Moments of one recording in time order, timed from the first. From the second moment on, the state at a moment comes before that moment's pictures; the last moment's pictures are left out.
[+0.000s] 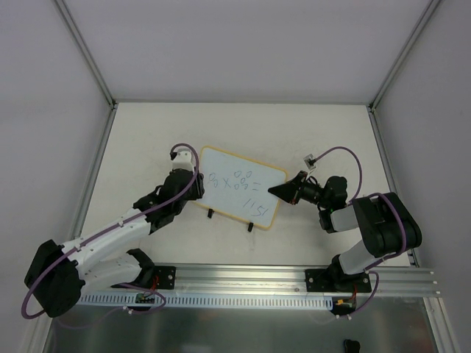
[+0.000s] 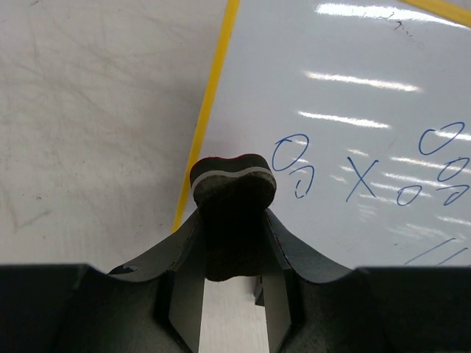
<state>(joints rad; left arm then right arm) -0.70 1.01 0.62 -0.16 -0.43 -0.48 0.22 1.56 0.26 1.25 -0.89 0.67</state>
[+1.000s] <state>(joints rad) -0.67 1.25 0.55 0.24 -0.42 -0.36 0.22 1.57 0.26 1.25 -0.89 0.69</state>
